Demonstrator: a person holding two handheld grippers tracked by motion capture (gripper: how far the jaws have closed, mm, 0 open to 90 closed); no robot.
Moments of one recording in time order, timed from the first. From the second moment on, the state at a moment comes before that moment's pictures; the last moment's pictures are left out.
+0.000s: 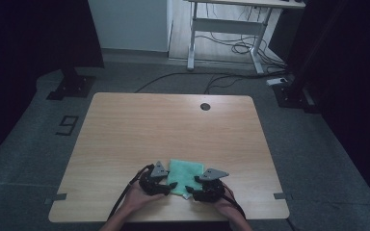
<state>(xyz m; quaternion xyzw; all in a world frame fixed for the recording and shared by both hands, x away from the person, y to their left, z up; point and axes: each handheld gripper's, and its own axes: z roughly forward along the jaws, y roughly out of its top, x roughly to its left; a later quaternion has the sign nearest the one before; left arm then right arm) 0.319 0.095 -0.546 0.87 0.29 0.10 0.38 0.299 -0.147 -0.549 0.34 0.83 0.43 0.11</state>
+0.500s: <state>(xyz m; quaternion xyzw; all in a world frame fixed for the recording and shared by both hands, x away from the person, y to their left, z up) 0.337 0.088 -0.546 0.86 0.31 0.12 0.38 0.315 -0.147 -0.551 0.34 0.83 0.42 0.13</state>
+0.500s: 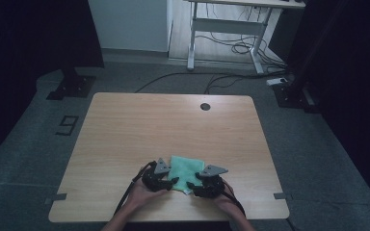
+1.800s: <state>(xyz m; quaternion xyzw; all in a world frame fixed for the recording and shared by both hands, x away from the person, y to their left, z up) 0.380 0.105 -0.510 0.83 0.35 0.17 0.41 0.376 -0.146 -0.534 0.37 0.79 0.45 0.16</state>
